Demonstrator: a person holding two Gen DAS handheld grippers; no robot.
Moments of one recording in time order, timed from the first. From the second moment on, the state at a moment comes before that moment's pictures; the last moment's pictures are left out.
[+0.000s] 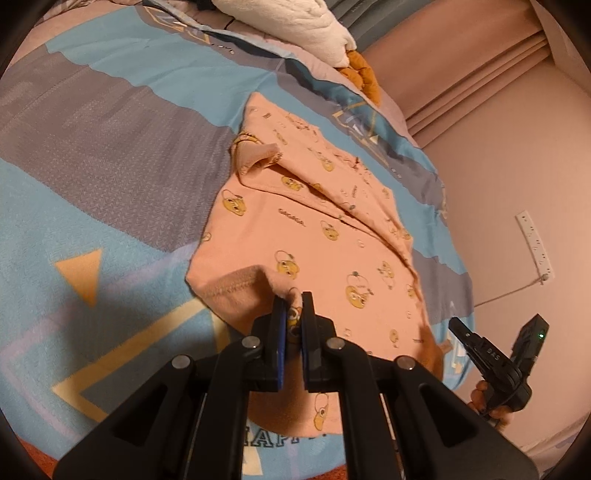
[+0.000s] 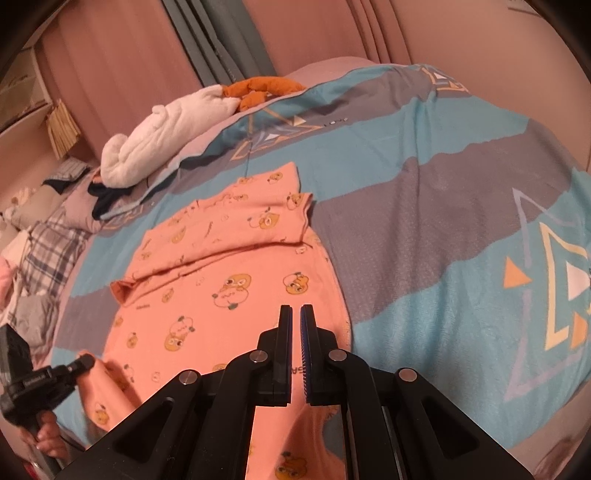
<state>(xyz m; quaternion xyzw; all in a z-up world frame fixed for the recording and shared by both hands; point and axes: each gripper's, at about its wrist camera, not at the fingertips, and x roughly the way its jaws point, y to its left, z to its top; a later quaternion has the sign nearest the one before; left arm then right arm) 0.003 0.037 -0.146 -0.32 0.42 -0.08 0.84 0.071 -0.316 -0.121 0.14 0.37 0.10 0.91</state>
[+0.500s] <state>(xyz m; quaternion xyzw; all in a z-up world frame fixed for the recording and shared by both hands) -0.004 0.033 -0.149 -0.30 0.43 -0.07 0.85 0.042 -0.336 -0.139 0.13 0.42 0.07 0.90</state>
